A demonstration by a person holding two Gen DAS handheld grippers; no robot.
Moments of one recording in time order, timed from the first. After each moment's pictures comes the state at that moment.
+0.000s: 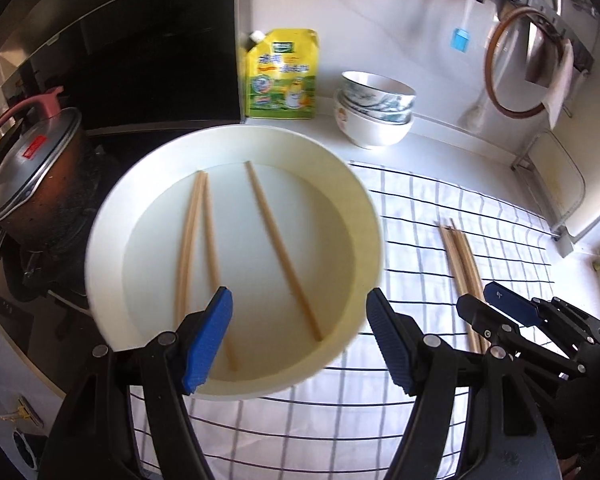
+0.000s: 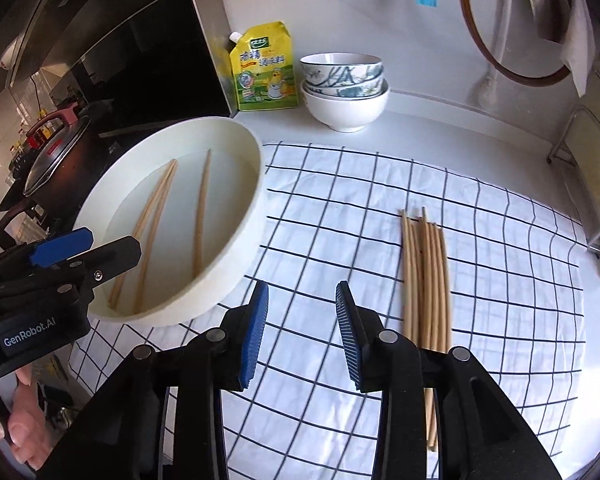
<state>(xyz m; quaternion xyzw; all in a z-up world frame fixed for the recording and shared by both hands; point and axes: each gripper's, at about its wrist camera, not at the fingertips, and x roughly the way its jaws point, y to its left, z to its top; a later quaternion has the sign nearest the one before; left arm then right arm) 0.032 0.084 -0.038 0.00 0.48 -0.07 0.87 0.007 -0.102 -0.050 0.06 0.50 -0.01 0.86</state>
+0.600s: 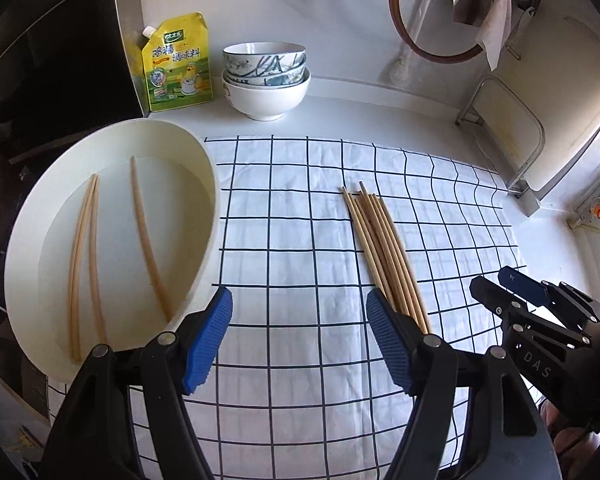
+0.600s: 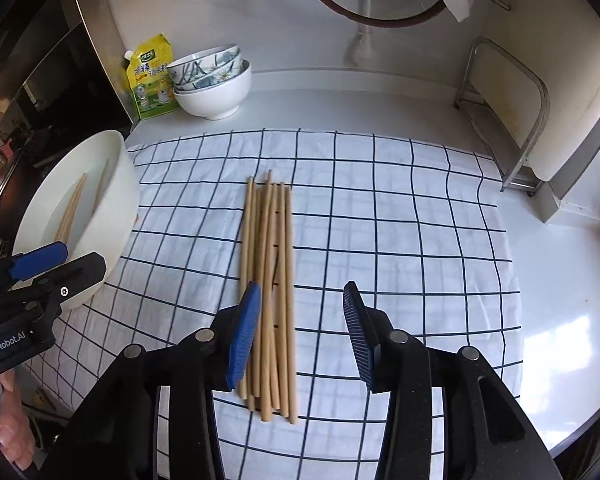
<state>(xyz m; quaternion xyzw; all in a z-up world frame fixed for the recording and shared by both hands) 0.020 -0.026 -0.063 0.03 0.50 -0.14 0.85 -0.046 -0.221 -0.067 0.08 0.52 -0.11 0.85</state>
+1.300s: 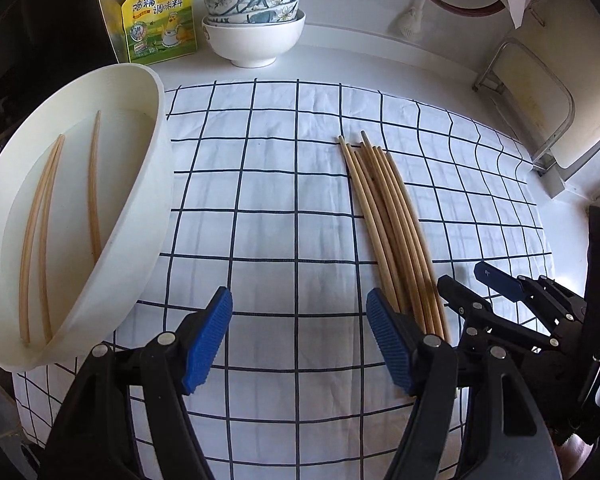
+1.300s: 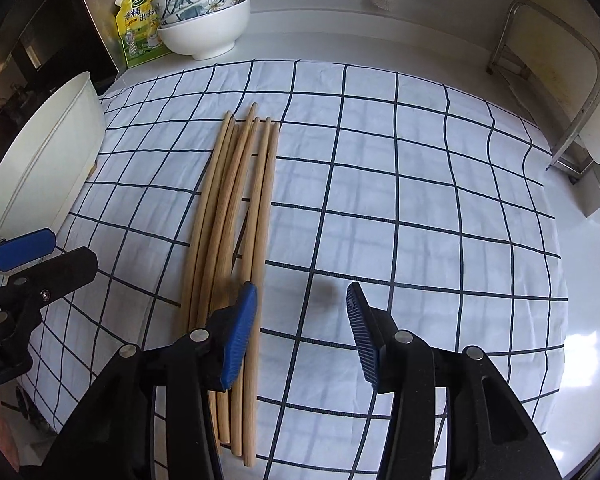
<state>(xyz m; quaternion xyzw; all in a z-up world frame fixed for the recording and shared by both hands) 0.032 -0.054 -0.120 0.02 0.55 -0.12 0.83 -0.024 -0.234 -0.144 0.06 0.56 -0.07 0.82</state>
